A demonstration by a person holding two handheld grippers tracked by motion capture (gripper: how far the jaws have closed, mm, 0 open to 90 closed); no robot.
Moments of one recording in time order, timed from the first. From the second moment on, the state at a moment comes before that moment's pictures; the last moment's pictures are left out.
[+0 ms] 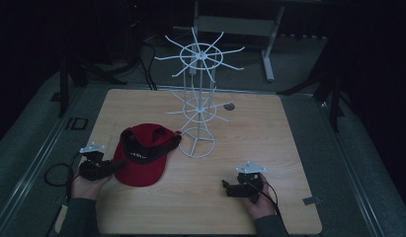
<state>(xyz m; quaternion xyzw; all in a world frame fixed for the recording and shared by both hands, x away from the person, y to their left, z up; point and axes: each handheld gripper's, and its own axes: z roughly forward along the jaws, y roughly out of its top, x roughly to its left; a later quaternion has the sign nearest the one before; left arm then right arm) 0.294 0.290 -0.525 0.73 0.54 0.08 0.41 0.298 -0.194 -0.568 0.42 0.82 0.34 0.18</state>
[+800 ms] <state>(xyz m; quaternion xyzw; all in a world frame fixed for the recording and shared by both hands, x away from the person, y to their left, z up) 0.297 0.280 -0.528 0.71 0.54 0.03 0.45 0.298 -0.194 -0.568 0.42 0.82 0.34 0.18</state>
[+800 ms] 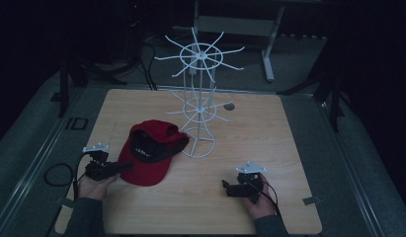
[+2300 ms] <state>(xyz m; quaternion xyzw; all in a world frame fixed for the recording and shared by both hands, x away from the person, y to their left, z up) 0.307 0.281 -0.461 0.68 0.54 0.14 0.48 0.298 -0.194 -0.568 0.42 0.82 0.34 0.18</state>
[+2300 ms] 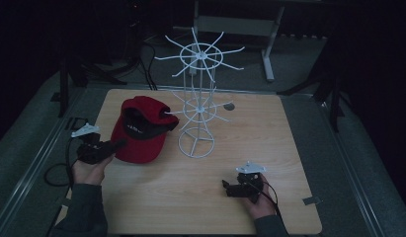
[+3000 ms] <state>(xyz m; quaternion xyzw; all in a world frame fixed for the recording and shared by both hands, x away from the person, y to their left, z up) 0.305 0.292 -0.427 0.64 0.55 0.19 0.51 0.298 -0.194 -0.568 0.42 0.82 0.34 0.18</state>
